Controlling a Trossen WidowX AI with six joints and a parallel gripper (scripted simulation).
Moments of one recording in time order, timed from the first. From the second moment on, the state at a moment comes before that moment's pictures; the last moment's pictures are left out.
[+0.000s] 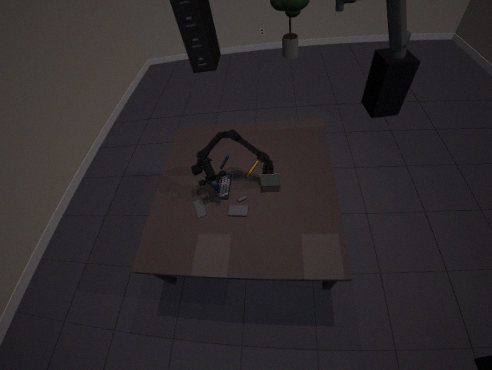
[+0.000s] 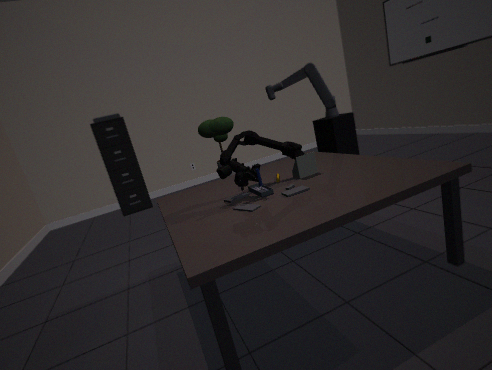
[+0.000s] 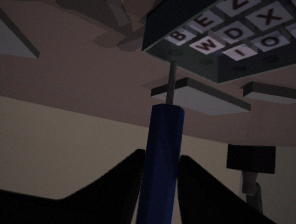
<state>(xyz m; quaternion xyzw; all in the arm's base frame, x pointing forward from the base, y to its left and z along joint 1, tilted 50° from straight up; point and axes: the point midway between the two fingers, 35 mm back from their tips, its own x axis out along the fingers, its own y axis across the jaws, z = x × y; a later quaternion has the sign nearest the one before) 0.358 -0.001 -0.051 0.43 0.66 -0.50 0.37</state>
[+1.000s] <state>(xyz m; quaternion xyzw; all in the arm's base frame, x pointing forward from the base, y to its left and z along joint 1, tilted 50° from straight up) 0.358 -0.005 -0.052 0.43 0.66 -0.50 0.37</state>
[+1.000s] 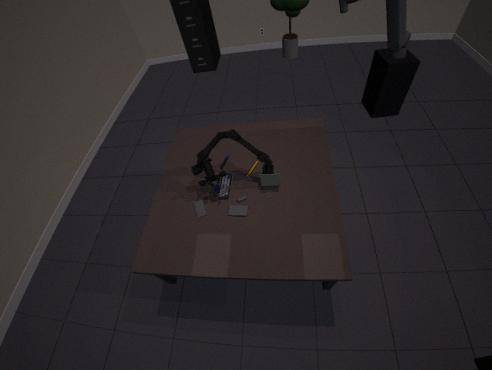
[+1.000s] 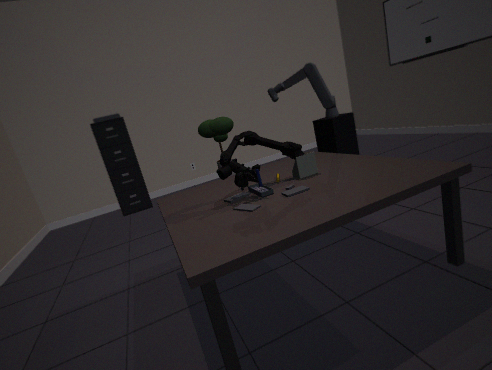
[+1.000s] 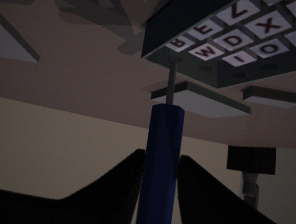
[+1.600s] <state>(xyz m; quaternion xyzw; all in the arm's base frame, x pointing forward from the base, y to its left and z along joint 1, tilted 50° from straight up) 0.357 -0.011 -0.057 0.43 0.66 -0.50 0.37</state>
